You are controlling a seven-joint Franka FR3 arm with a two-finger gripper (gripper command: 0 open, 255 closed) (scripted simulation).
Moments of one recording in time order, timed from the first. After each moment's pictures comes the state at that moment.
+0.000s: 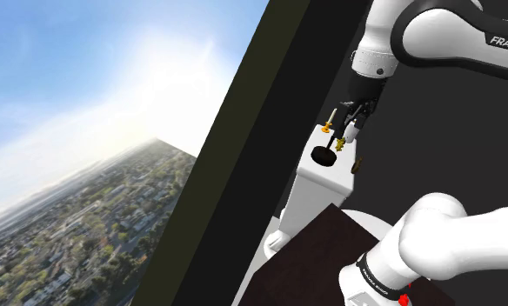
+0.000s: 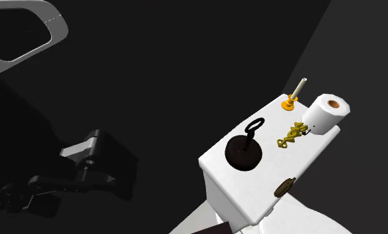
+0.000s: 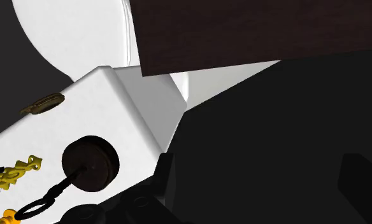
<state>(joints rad) 0.01 -0.77 0.05 -2.35 -0.11 1.47 0.16</state>
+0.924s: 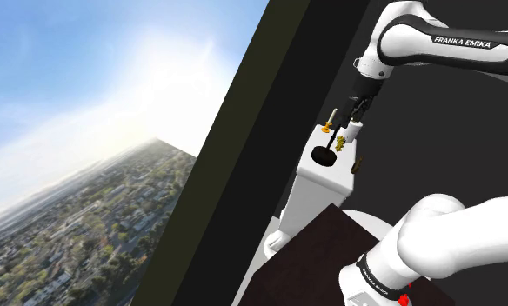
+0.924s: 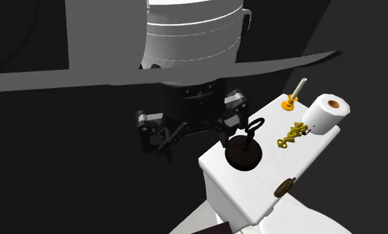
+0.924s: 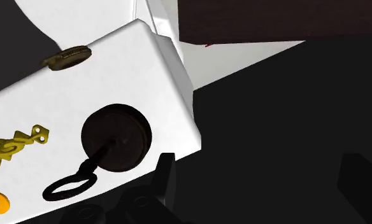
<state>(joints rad) -0.03 -0.59 -0.29 -2.29 -0.22 1.66 -0.23</state>
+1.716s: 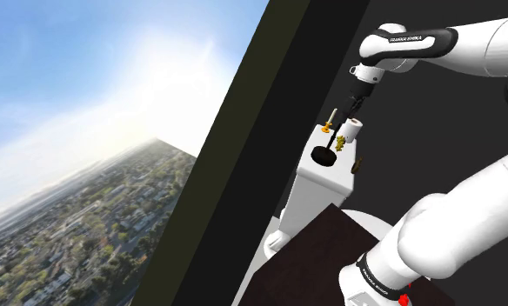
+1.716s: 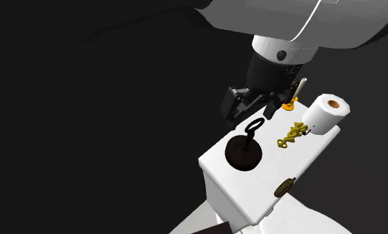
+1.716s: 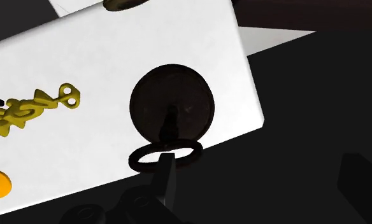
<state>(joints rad) -0.02 -0.17 -0.61 -2.03 -0.08 1.80 -0.68</state>
